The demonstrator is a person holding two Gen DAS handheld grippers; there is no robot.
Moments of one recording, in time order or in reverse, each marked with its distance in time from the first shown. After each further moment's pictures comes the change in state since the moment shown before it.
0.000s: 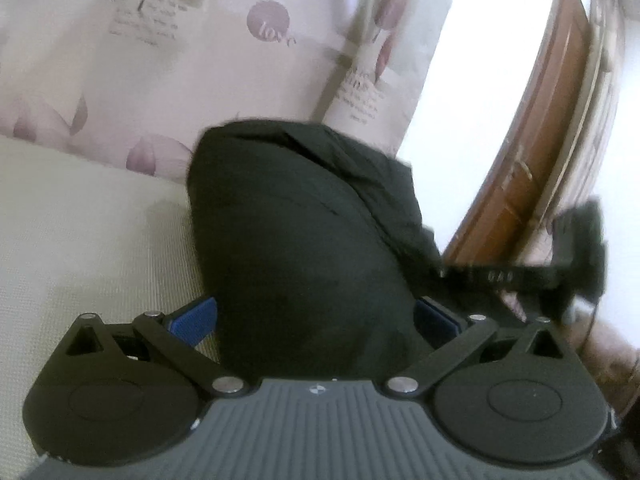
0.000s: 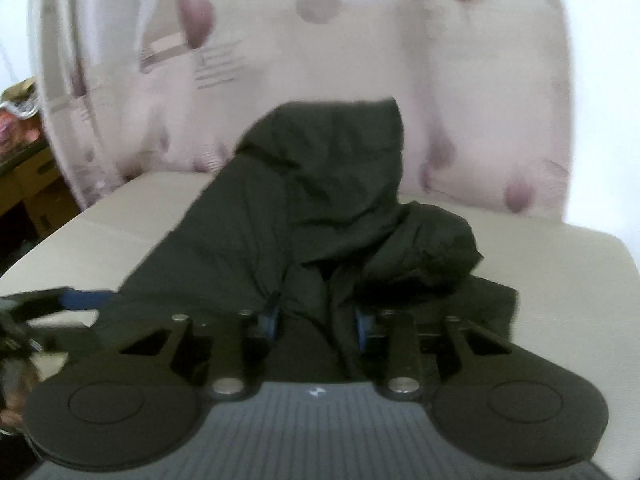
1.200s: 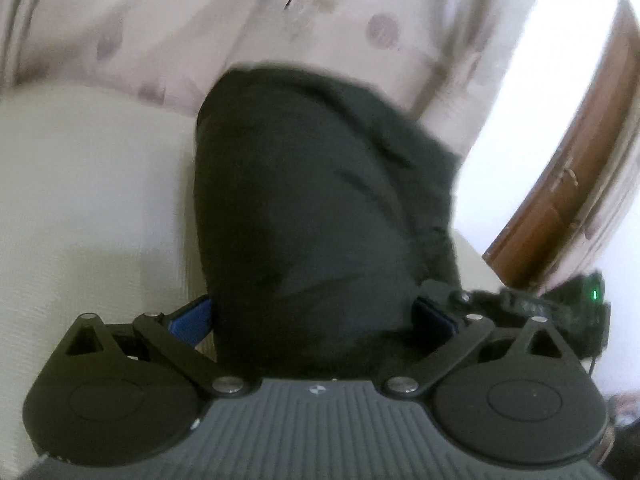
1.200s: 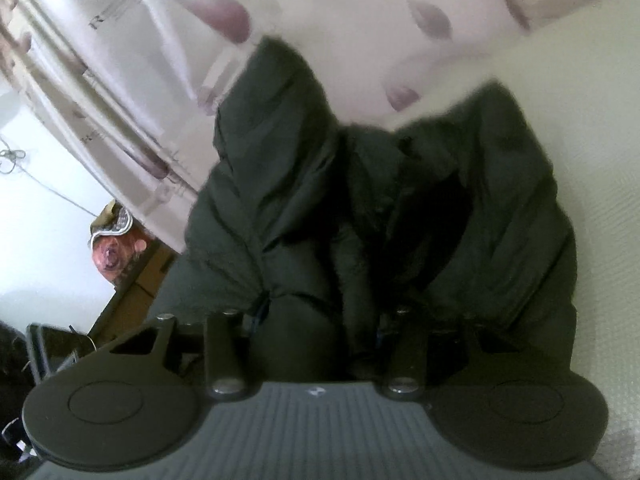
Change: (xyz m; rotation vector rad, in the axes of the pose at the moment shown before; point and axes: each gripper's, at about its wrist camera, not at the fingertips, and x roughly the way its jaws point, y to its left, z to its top) left arm -0.129 0.095 -0.022 -0.061 0.056 0.148; right arm 0.062 0.111 -0.074 0.433 -0.050 0.450
